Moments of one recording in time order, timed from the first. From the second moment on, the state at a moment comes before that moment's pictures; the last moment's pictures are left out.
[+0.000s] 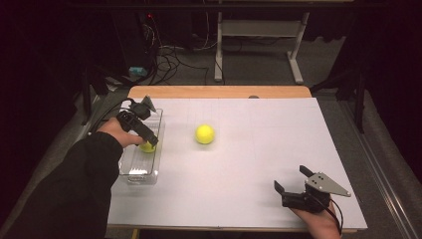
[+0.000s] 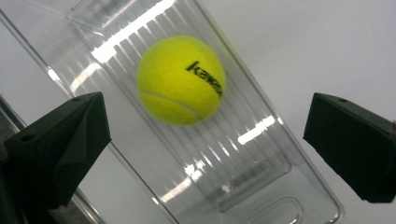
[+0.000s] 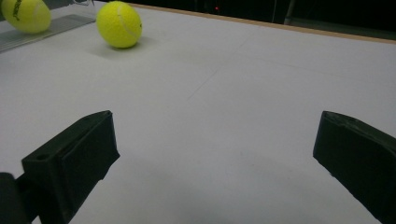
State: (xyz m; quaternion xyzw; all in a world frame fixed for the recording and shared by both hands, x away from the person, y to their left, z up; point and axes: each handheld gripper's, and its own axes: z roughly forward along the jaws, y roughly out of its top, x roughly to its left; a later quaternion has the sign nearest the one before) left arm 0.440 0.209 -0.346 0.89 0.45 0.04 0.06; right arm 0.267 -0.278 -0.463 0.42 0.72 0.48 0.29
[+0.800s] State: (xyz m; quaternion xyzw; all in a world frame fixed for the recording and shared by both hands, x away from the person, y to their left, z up) left arm 0.402 0.138 -0.359 0.92 0.37 0.03 0.08; right arm 0.267 -0.278 -0.463 0.42 0.72 0.48 0.29
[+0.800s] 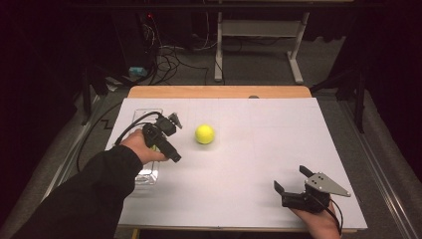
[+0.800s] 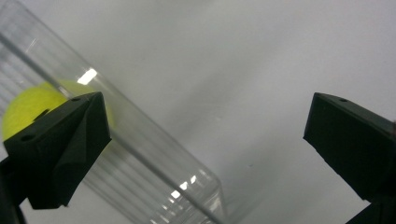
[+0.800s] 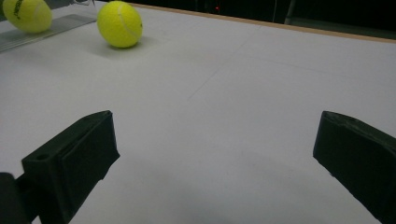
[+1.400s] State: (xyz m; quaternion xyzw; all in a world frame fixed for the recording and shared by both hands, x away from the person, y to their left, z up) left arm 0.361 0.104 -0.383 0.94 0.33 0.01 0.11; right arm 0.271 -0.272 -0.462 0.42 0.71 0.48 0.28
